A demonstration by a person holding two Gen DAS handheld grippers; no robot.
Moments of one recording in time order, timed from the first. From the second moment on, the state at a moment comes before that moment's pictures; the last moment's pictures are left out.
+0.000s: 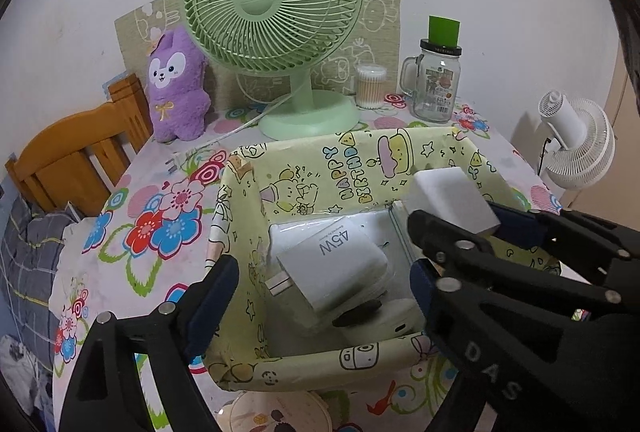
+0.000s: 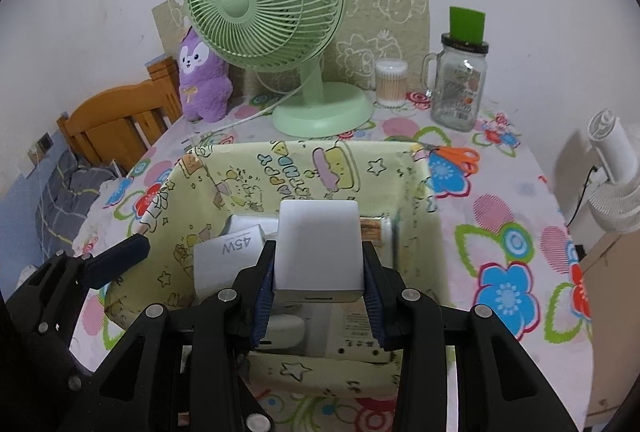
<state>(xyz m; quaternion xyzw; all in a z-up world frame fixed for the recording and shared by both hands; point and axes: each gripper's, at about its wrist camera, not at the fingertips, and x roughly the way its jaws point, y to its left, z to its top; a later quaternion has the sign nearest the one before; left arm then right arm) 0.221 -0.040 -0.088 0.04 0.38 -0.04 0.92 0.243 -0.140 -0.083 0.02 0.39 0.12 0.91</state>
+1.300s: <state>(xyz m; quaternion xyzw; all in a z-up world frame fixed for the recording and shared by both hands) 0.146 -0.045 -0.049 0.07 0.35 -0.06 0.93 0.157 -0.153 -0.038 0.00 0.35 0.06 0.94</state>
